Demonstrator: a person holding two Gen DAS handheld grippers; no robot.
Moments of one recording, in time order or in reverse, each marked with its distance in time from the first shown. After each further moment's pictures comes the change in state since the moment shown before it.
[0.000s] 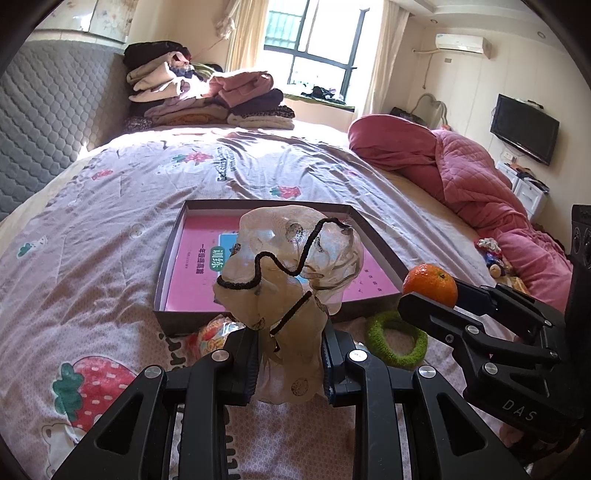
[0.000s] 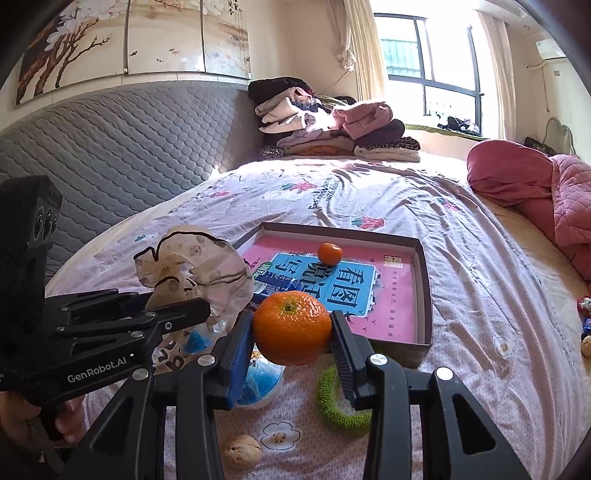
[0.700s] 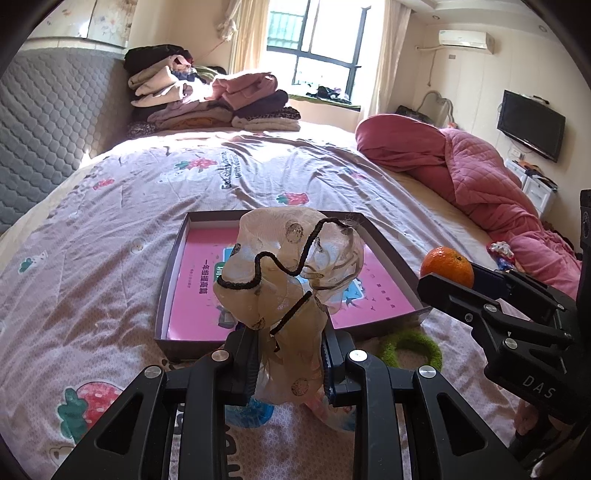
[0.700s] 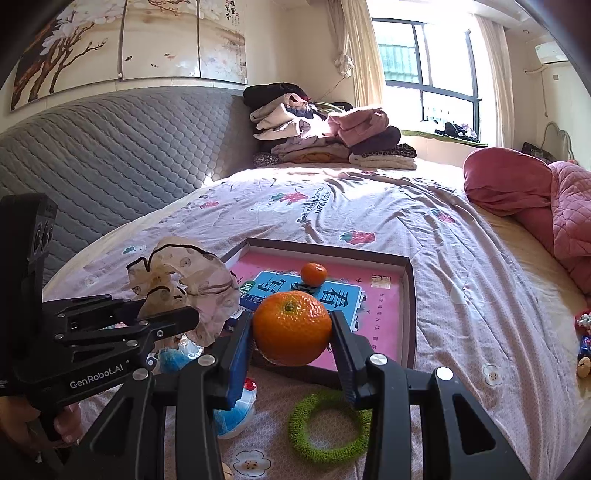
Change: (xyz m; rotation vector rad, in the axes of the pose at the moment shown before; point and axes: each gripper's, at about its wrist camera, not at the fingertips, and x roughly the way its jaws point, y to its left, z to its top) left arm 0.017 0.000 0.019 0.015 0.000 0.037; right arm 0.010 -0.020 0.023 -0.011 -0.023 -0.015
